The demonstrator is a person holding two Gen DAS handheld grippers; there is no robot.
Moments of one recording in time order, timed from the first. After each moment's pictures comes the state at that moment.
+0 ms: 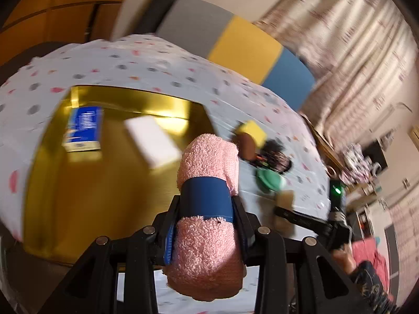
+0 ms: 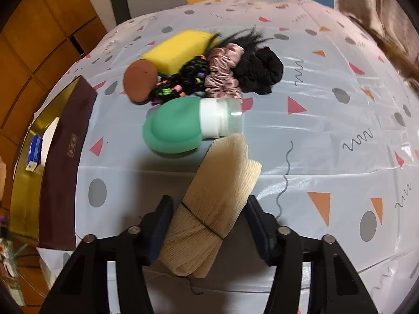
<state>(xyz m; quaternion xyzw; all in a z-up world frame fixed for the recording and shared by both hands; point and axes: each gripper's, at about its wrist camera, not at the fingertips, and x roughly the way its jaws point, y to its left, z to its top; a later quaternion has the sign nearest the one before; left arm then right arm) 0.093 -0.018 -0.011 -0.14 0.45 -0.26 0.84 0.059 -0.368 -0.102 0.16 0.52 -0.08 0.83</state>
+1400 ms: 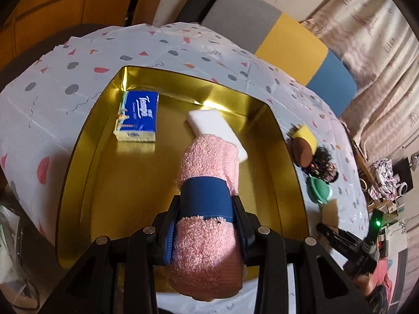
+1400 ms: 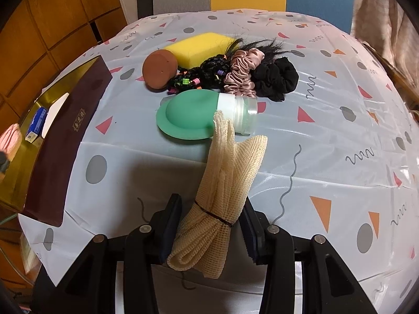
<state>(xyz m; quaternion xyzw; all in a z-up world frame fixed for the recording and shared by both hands) 0.130 0.010 -0.044 -0.13 0.49 -0.17 0.84 0.049 -0.355 -0.106 0.09 0.50 -0.06 0.86</state>
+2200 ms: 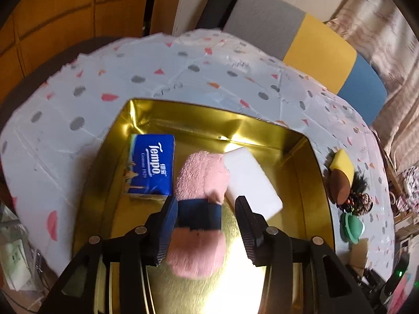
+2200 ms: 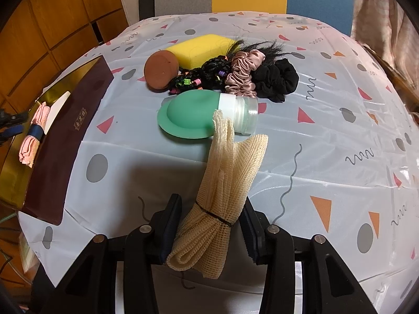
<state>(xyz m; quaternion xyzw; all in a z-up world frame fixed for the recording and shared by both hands) 0.189 -0.001 -0.039 -0.08 0.48 -0.09 0.87 0.047 -0.352 -0.106 0.09 0.50 -0.07 0.86</state>
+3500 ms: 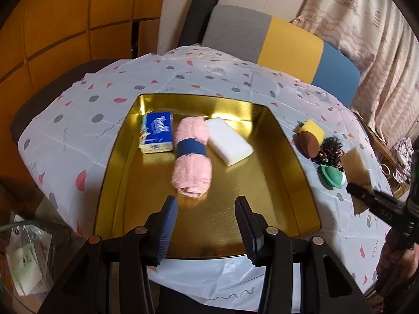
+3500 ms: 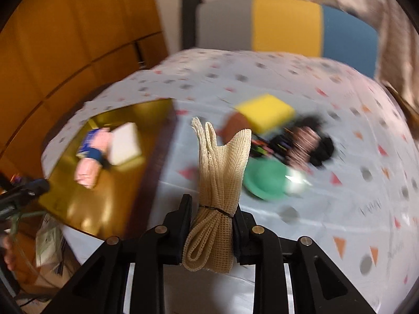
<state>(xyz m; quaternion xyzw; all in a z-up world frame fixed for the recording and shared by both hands) 0.078 0.010 -0.018 -0.05 0.44 -0.12 0.89 0.055 -0.284 -0.023 0.07 0.42 0.03 0.90</state>
